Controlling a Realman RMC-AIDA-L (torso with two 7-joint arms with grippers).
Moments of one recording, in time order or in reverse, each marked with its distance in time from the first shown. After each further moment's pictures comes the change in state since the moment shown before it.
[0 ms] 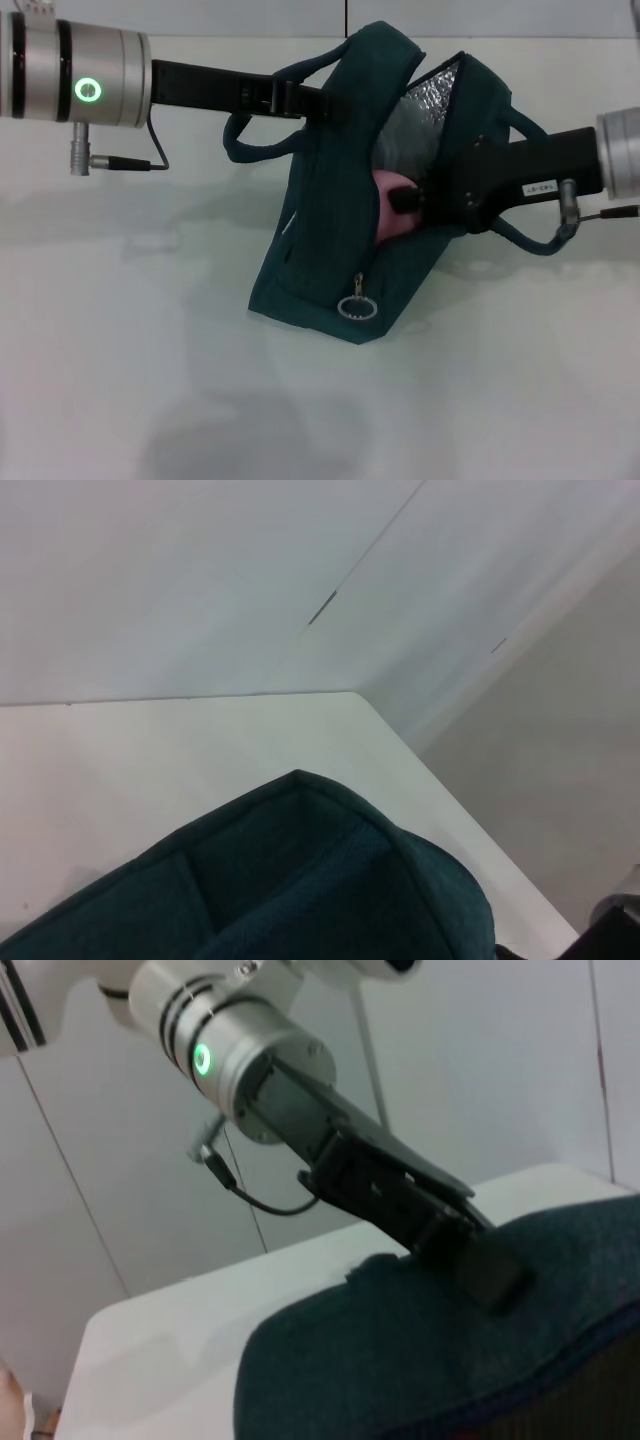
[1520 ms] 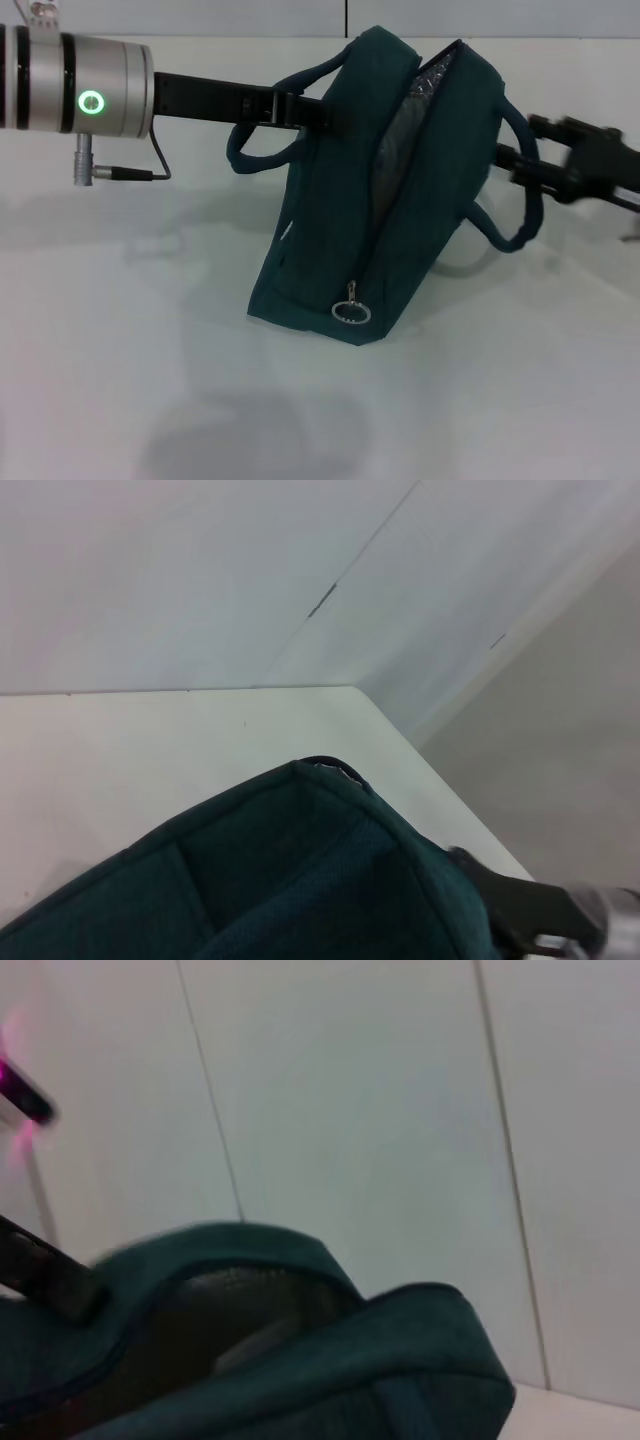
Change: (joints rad) left arm 0.006 -0.003 0.000 -0.028 -0.002 -0.006 0.032; right arm -0.131 0.007 0.323 0.406 0.259 0.199 -0.548
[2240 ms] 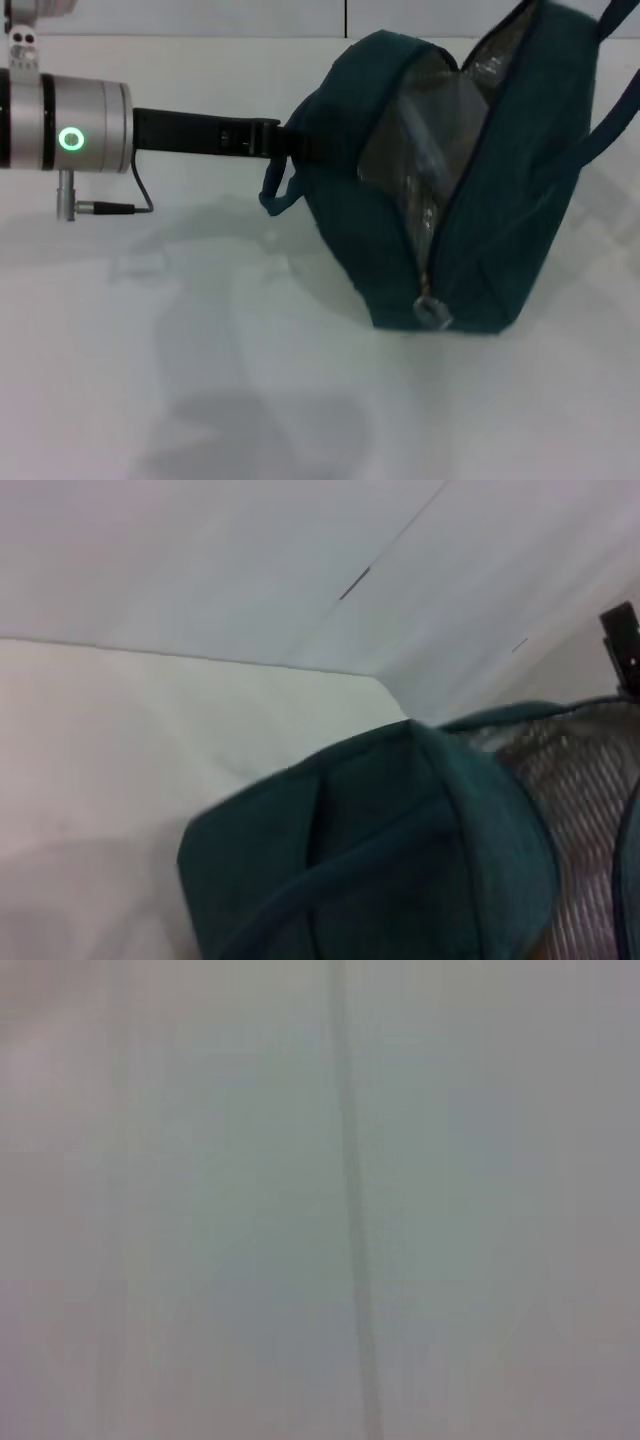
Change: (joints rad) left arm 0.060 0.003 -0.003 -0.030 -0.016 0.007 0.007; right arm -0.095 0.003 -0.050 -0.101 0.547 -0.216 -0.241
